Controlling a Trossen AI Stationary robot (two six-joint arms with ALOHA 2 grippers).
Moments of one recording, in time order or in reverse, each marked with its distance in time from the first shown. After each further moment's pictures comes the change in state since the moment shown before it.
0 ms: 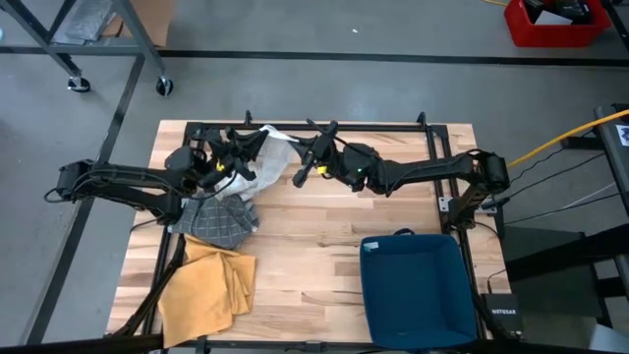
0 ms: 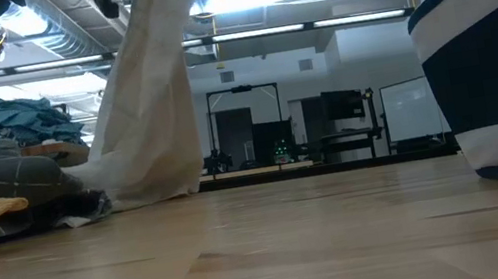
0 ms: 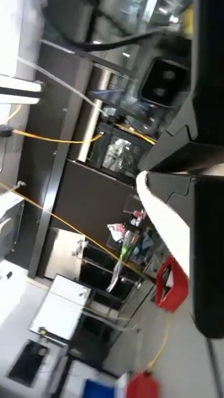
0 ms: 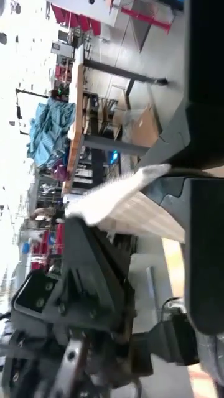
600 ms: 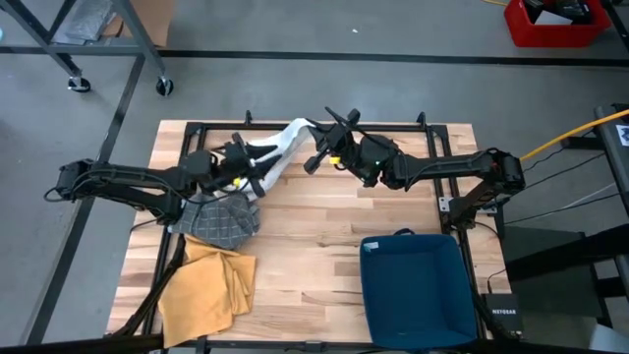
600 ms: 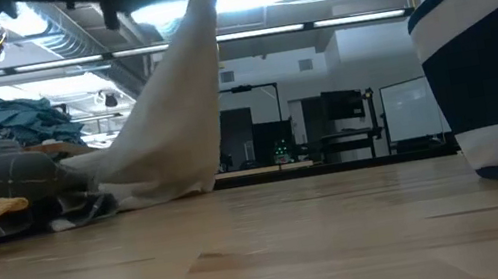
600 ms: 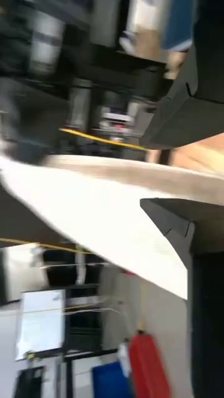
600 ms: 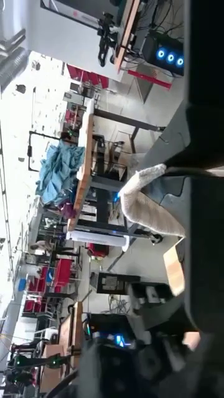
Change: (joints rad) left arm -0.015 -0.002 0.000 -0.350 0.069 0.214; right arm 0.000 -0.100 0.000 -0.051 0.134 -0.115
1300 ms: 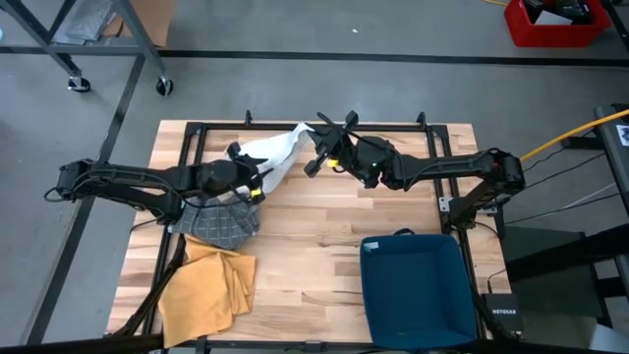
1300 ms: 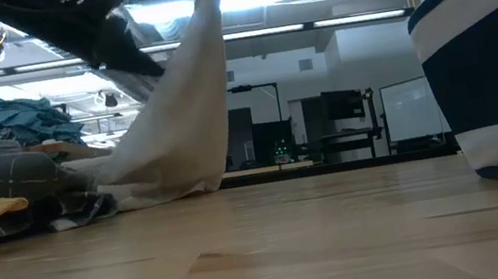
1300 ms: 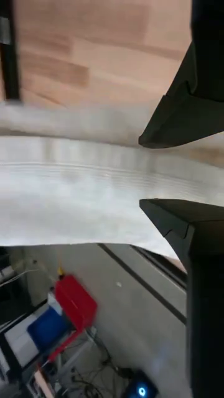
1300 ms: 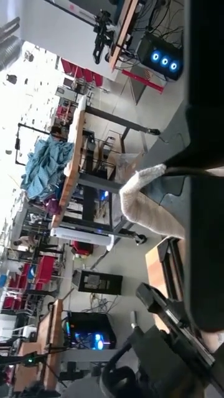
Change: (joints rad) left arm 0.000 0.001 0.000 -0.552 -0.171 0.093; right arm 0.000 -0.011 0.000 -0.091 -0.002 -0.003
